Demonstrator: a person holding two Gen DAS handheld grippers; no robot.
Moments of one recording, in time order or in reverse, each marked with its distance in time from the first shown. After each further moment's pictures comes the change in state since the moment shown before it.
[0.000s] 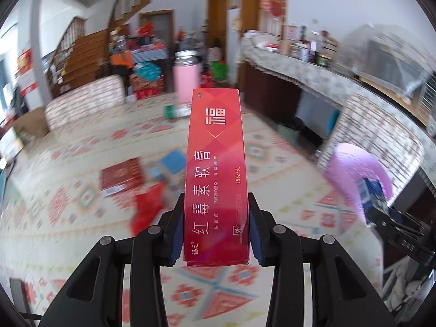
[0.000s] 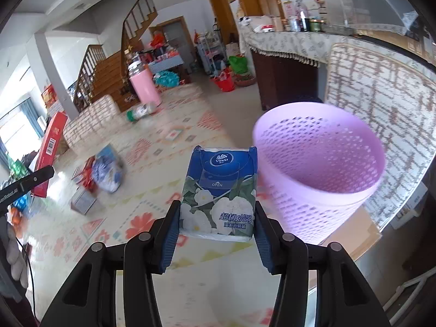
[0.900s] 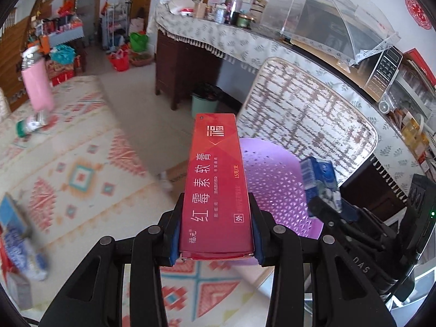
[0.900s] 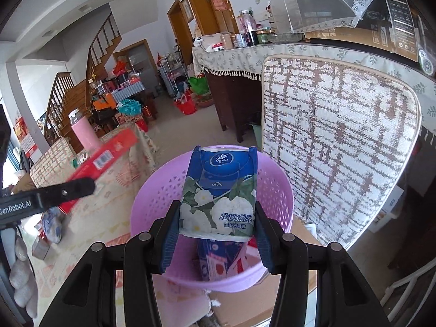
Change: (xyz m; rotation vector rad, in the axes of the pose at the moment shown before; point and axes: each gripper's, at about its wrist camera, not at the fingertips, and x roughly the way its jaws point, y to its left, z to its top) left arm 0.122 -0.204 0.065 0.093 0.195 -0.374; right arm 0.003 -0.138 0.061 0.112 -0.096 -0.134
